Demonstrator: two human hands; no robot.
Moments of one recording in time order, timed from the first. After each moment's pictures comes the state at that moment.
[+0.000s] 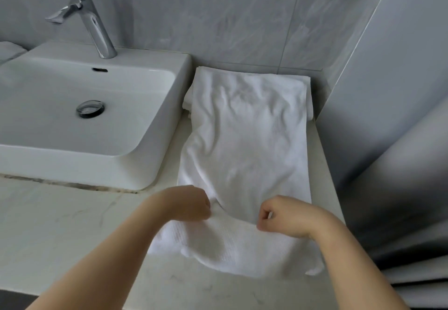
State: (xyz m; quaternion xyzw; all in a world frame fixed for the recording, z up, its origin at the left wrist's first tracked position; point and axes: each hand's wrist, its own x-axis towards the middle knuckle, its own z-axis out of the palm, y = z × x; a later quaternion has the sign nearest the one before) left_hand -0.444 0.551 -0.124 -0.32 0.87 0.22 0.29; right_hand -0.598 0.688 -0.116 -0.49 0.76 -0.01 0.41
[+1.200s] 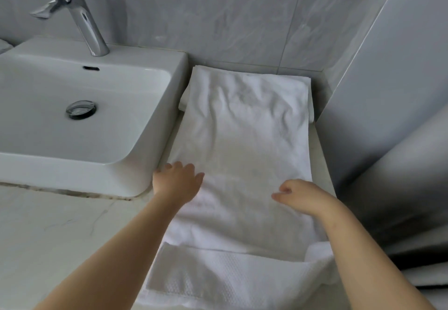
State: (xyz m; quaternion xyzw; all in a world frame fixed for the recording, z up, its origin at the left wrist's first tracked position) left_hand -0.458 0.503 -0.175 -0.48 0.87 0.07 0.09; right_hand -0.661 0.665 -0.157 -0.38 0.87 -0.03 0.32
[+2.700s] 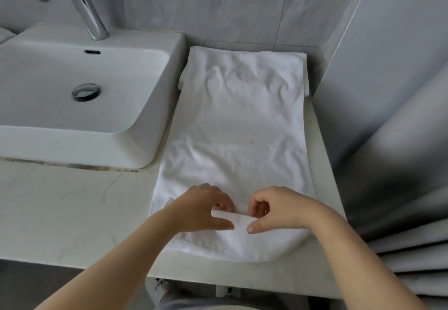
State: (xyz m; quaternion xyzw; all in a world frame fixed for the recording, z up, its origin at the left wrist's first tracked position) left_hand -0.422 0.594 -0.168 -0.18 0.94 0.26 0.10; right_hand -0.582 0.716 -0.133 -0.51 0.73 -0.09 0.44
